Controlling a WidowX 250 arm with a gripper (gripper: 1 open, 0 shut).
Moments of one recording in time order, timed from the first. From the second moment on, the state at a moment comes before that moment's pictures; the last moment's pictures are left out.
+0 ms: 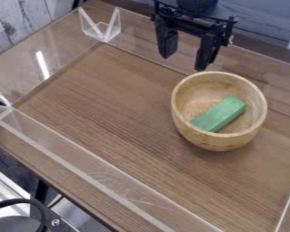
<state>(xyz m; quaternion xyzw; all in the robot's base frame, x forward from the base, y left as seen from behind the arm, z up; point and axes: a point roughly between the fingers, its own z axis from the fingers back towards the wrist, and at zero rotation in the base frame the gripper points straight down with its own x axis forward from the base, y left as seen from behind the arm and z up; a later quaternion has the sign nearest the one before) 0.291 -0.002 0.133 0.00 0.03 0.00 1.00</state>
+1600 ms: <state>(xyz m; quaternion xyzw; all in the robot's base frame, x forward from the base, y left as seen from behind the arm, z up) 0.291 -0.044 0.052 -0.01 0.08 -0.07 0.99</state>
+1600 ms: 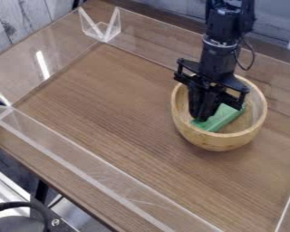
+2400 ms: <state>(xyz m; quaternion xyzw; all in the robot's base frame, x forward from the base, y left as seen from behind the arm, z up) 0.300 -0.037 0.125 -0.01 0.01 -0.06 1.00</state>
